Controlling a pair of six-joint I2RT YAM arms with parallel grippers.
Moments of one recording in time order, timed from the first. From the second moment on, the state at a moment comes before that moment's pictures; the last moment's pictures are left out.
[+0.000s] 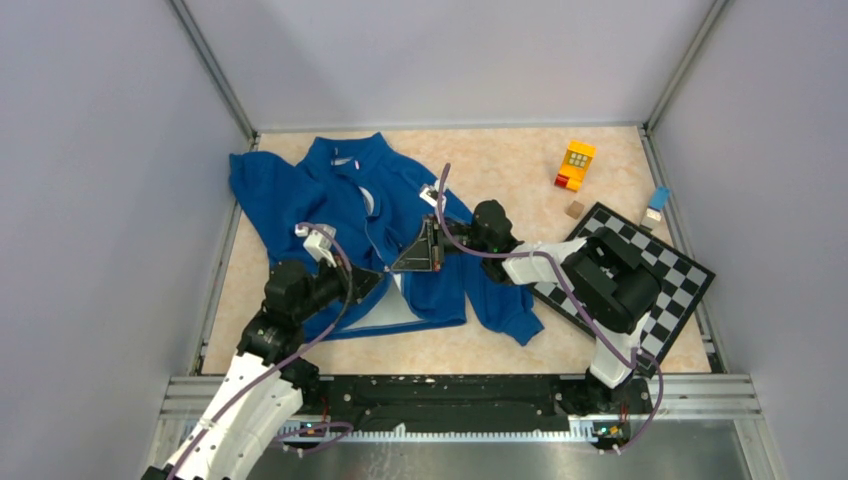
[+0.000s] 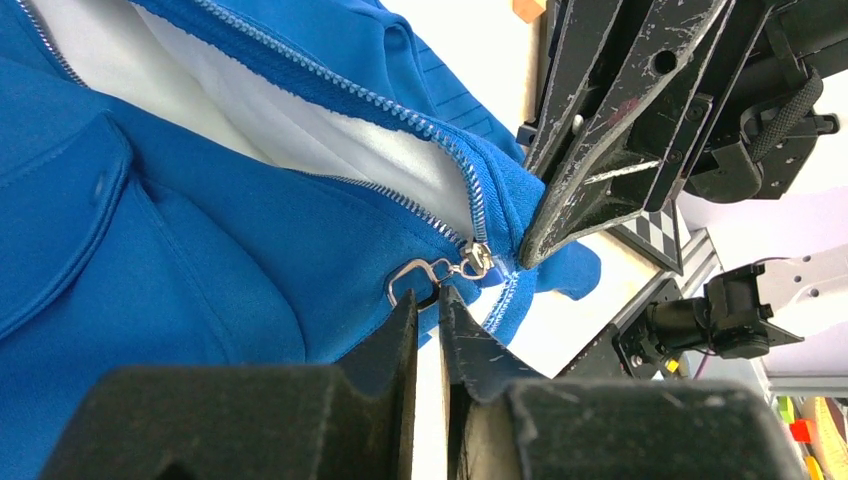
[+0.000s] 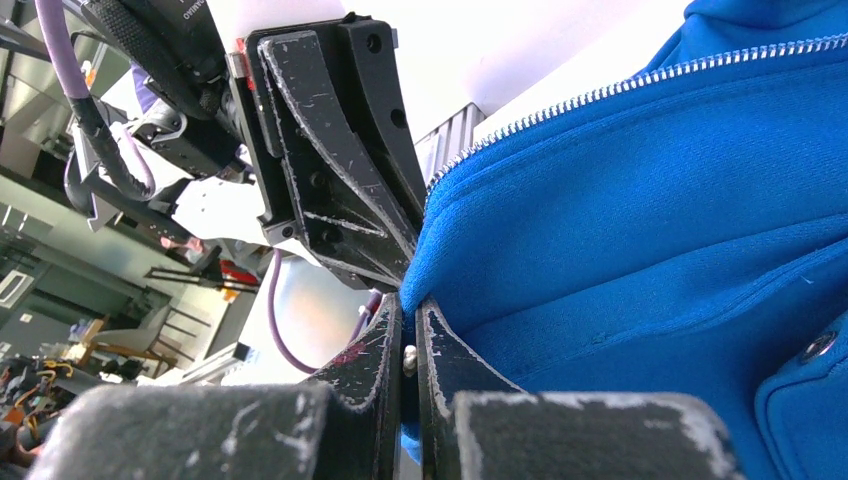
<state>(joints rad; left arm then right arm) -0.33 0.51 0.41 -0.18 0.41 -0.57 0.76 1.83 0.91 1.05 -0.93 0.86</state>
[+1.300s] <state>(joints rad) -0.39 0.66 0.62 -0.37 0.31 -0.46 0.75 1.97 1.03 1.07 -1.04 1.02</state>
